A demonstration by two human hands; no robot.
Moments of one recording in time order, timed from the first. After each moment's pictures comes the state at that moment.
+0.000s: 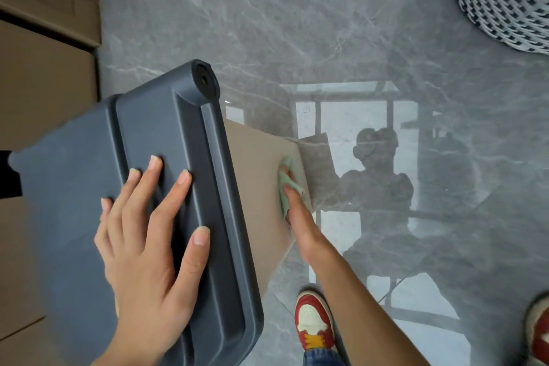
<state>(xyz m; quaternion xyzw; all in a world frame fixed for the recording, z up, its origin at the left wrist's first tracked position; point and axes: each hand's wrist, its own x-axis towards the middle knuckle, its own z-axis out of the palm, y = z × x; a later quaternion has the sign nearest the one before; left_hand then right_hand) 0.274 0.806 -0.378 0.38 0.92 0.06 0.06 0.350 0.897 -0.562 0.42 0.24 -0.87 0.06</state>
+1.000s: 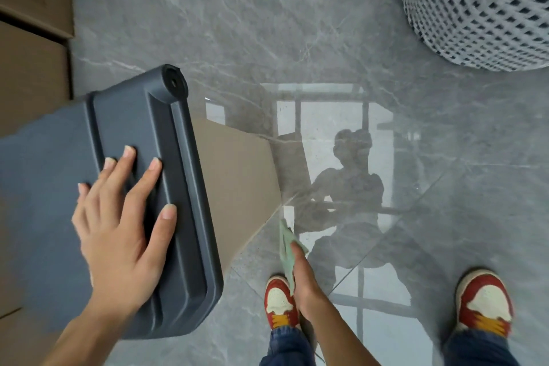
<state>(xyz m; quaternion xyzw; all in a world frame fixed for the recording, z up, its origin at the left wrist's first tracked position) 0.277 0.806 -0.374 0.37 0.92 0.04 0.06 0.480 0.822 -0.595 0.52 0.15 -0.82 0.17</state>
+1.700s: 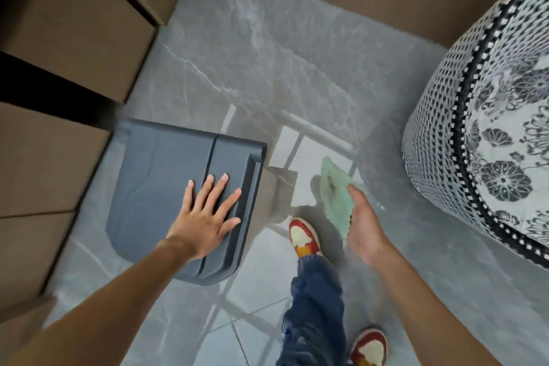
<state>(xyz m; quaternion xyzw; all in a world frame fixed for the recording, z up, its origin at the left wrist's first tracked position) 0.261 0.810 -0.347 0.38 0.88 -0.16 0.22 0.406 1.110 -0.391 0.48 0.33 -0.80 0.15</state>
